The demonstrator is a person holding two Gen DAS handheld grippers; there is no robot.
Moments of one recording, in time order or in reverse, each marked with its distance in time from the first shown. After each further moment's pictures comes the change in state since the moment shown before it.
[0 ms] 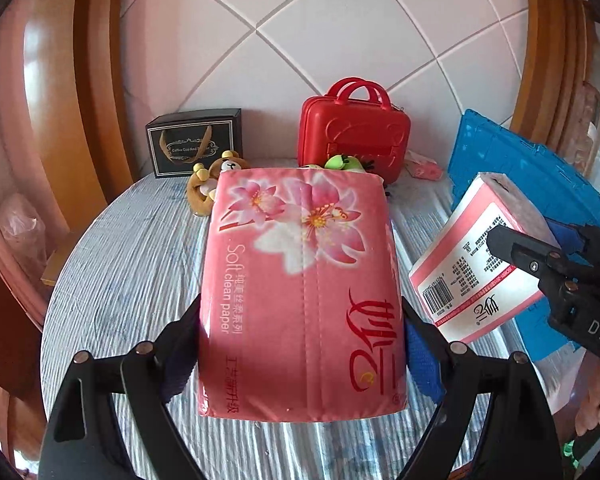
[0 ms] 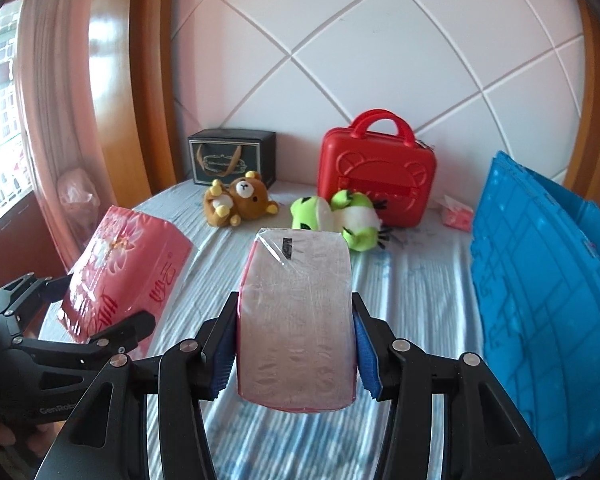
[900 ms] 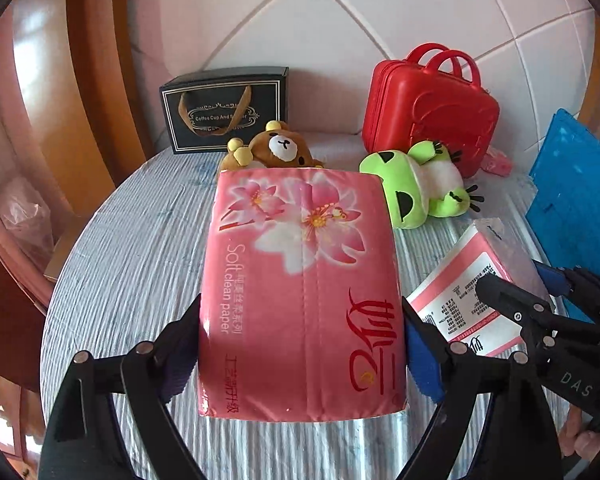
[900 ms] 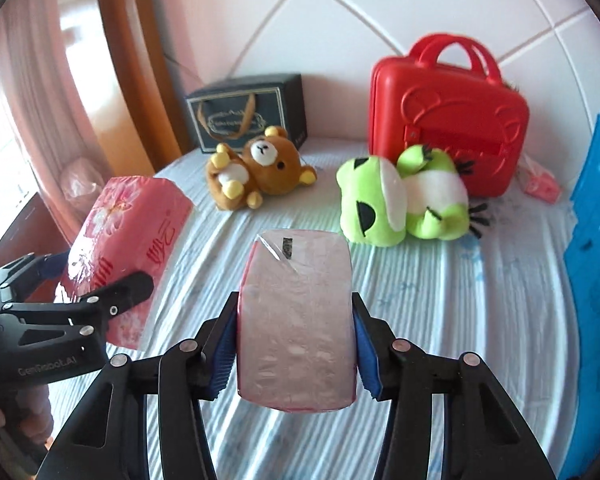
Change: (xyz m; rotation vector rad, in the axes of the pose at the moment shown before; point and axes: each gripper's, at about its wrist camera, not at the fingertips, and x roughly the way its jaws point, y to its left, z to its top) left arm 0.133 0.093 0.056 -0.061 0.120 0.119; right arm 0.190 0.028 0.041 0.051 0.150 0.154
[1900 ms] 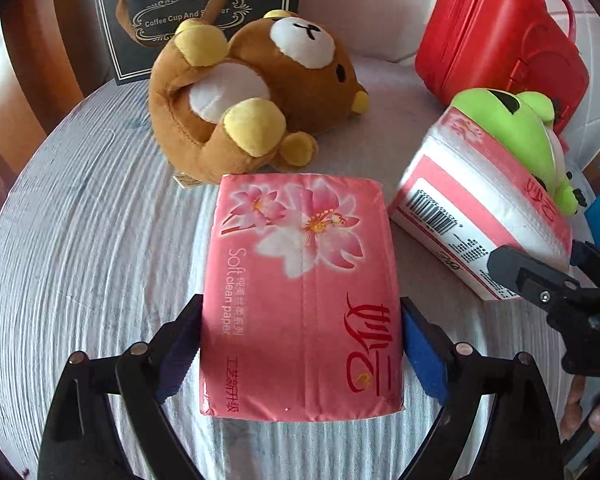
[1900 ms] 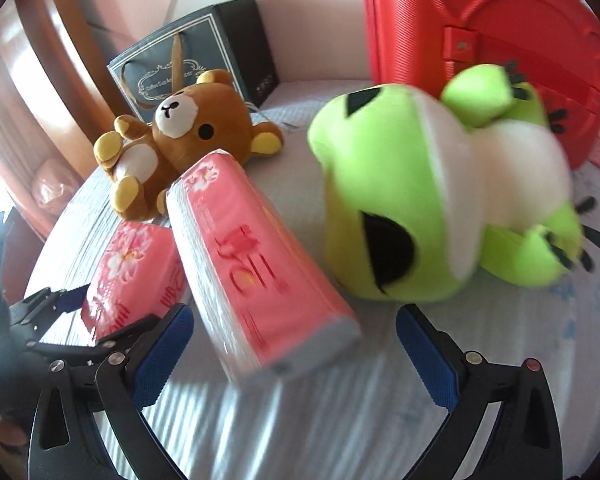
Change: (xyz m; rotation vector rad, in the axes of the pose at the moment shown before) left arm 0.231 0.046 0.031 -0.043 0.252 -0.056; right arm 0.225 -0.067 0.047 0.096 0.178 0.053
